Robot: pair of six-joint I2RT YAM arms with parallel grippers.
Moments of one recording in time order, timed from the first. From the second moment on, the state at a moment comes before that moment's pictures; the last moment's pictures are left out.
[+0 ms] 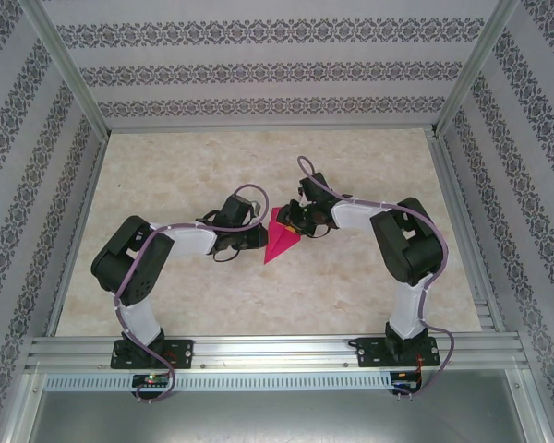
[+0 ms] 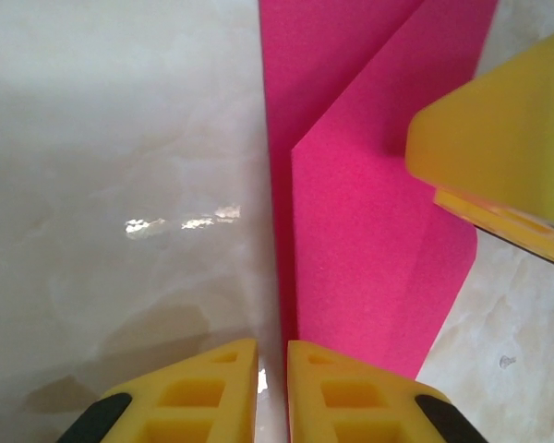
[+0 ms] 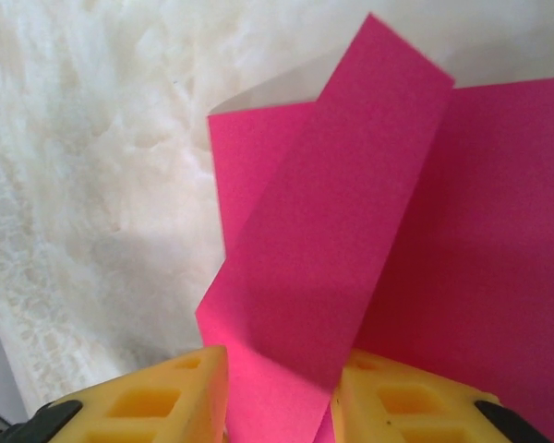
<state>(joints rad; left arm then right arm) -0.58 1.79 0.88 0.01 0.28 -0.63 0.50 1.93 1.10 -0.13 -0.43 0.86</state>
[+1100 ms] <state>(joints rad) -0.36 1.40 0.76 0.09 0.57 -0.76 0.46 1.70 0.94 0.45 -0.78 0.89</state>
